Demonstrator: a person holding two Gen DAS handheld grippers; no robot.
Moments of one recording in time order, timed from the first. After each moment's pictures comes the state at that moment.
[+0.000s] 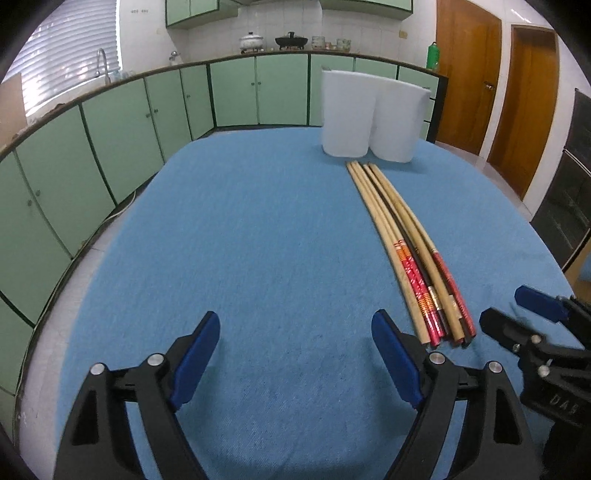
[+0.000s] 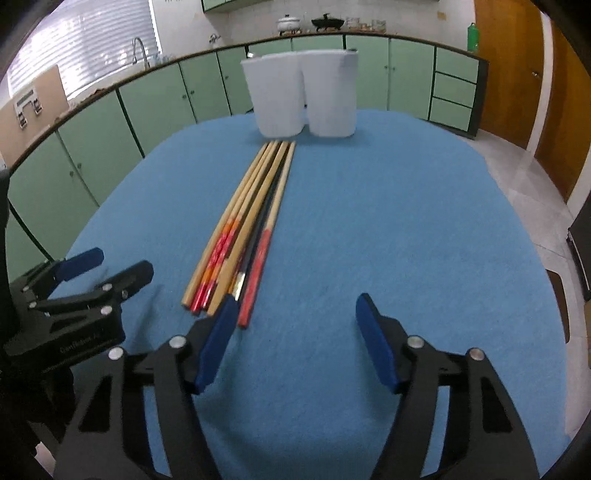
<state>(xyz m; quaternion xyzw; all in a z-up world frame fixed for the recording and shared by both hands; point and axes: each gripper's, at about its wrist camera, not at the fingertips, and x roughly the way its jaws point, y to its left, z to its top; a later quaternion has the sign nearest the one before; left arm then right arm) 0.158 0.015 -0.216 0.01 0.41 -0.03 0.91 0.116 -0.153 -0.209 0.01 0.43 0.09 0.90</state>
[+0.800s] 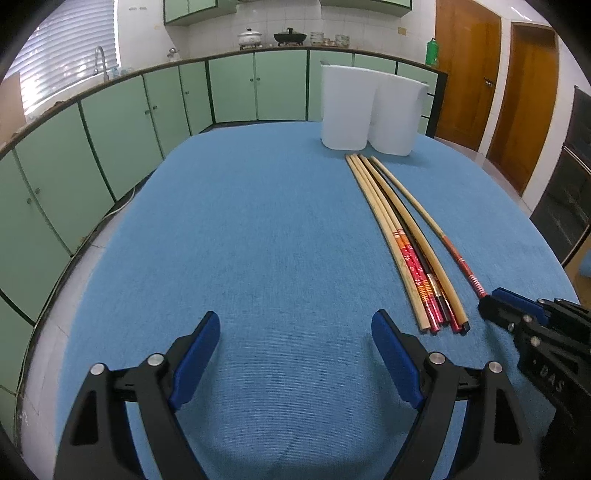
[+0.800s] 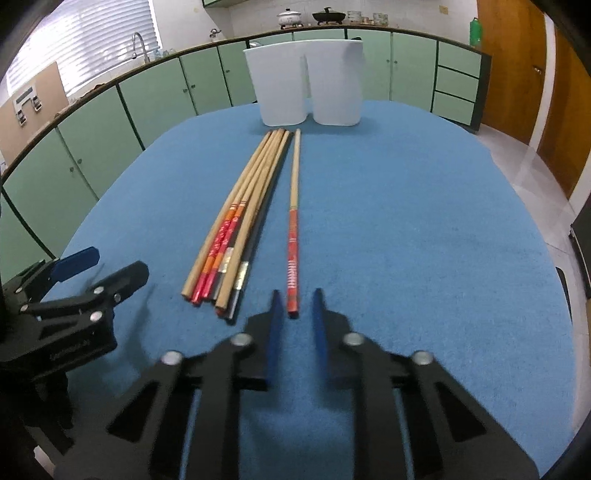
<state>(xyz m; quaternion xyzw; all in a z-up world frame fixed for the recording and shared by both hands) 0.155 0.010 -0.223 0.01 0.42 -0.03 0.91 0.114 -0.152 -0.212 0.01 0.44 0.10 0.89</state>
